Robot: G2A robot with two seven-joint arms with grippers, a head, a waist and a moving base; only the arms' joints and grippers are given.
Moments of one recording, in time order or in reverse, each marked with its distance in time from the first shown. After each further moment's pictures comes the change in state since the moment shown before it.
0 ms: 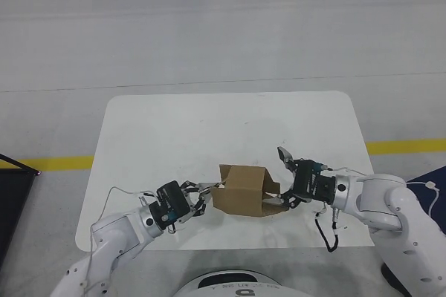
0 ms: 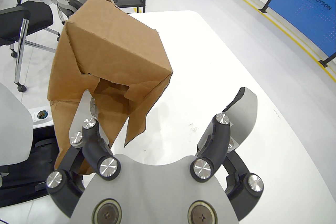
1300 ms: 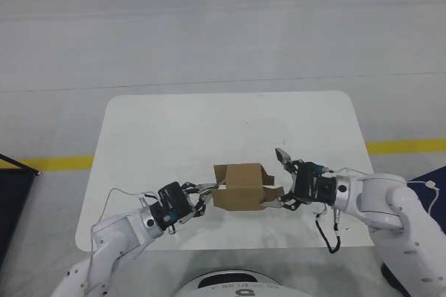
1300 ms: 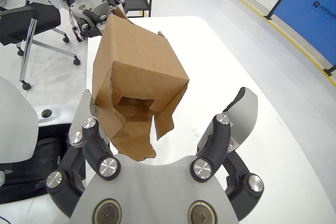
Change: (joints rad) left arm 0.010 -0.003 -0.002 0.001 0.012 0.006 -0.014; right arm 0.000 -0.011 0.021 -0.014 0.024 -0.048 0.004
